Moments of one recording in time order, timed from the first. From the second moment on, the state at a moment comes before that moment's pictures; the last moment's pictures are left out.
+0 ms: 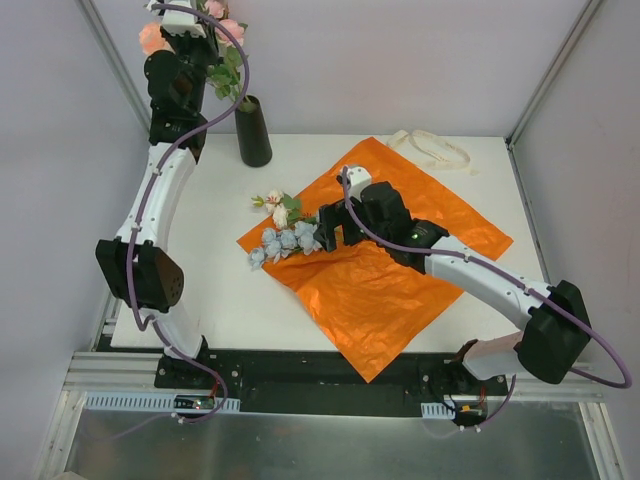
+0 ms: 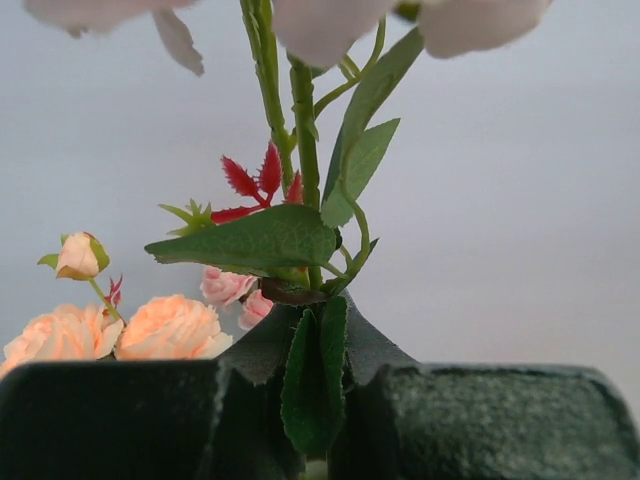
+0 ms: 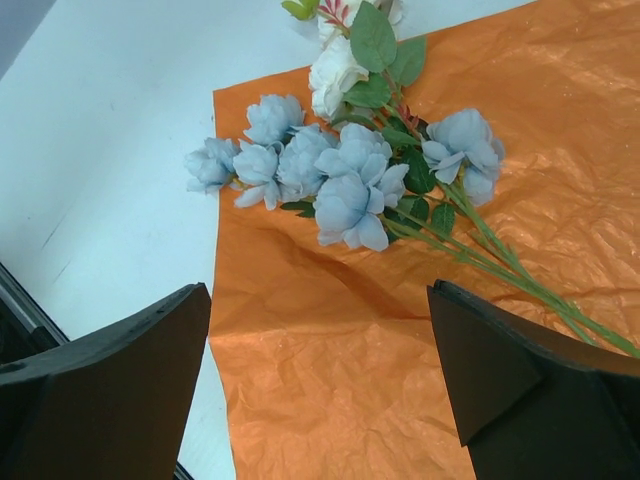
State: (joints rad) left arm -0.14 1.73 1.87 0.29 -0.01 0.00; right arm 0.81 1.38 1.09 -0.21 -0.02 0.27
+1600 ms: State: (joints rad) left arm -0.10 1.15 1.10 -0.31 0.33 -0.46; right arm 0.57 1.54 1.12 -0.45 -0.03 0.00
